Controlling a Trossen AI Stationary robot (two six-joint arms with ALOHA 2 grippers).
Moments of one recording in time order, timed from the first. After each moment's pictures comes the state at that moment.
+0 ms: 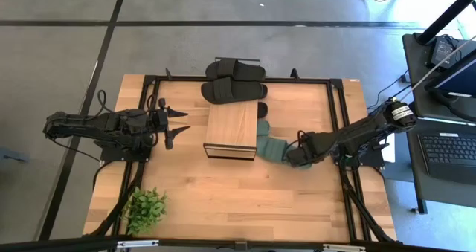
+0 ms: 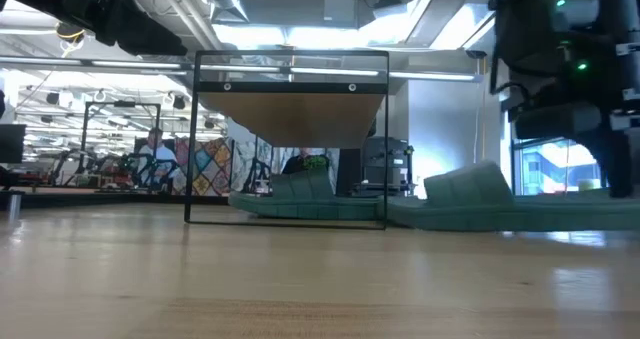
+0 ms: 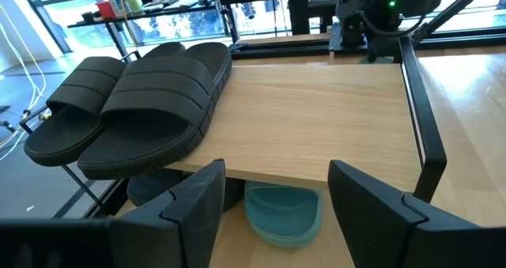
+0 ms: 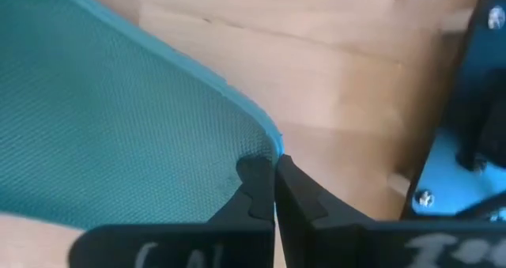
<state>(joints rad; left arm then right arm) -0.03 0.41 0.43 -0.30 -0.36 0.06 0.28 1.45 0.80 -1.12 0.06 1.65</state>
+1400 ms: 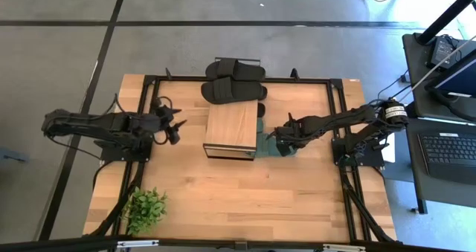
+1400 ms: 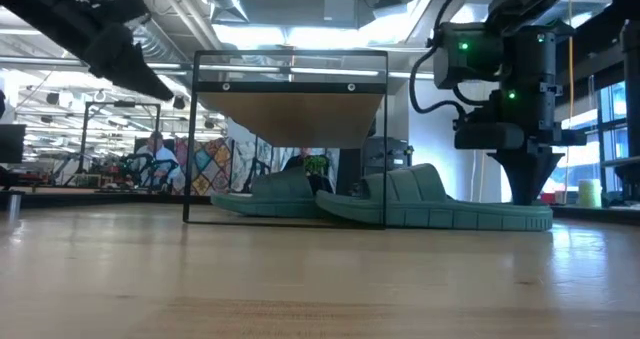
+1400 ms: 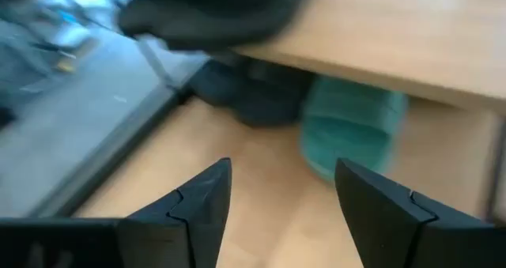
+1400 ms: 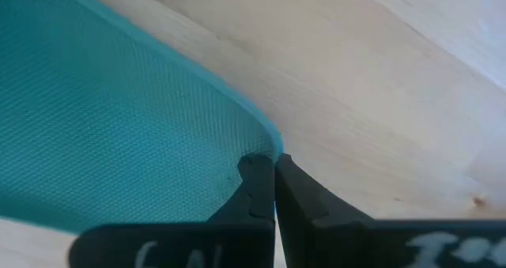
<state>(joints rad) -0.02 0.51 0.43 -0.52 -0.62 -0.17 -0.02 1.53 0.80 -0.84 0.13 1.05</state>
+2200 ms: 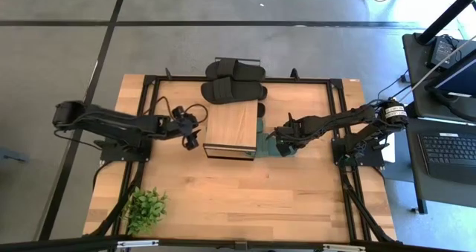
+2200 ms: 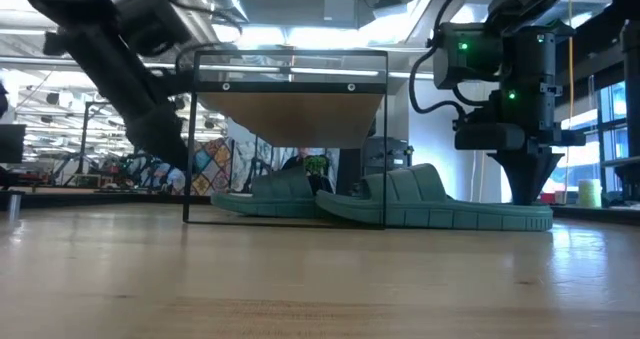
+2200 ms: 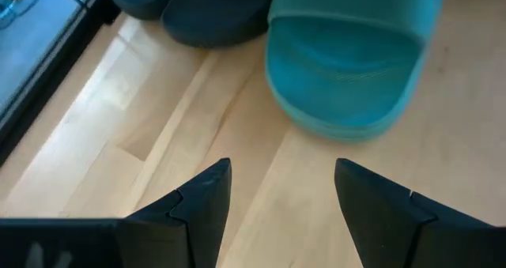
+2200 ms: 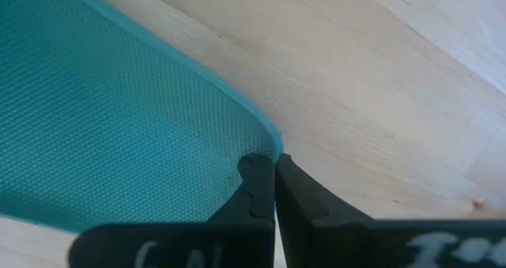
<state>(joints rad) 0.09 1.10 0.43 -0.23 -0.46 -0.18 -0.02 1.53 0.80 -0.84 0.13 1.03</state>
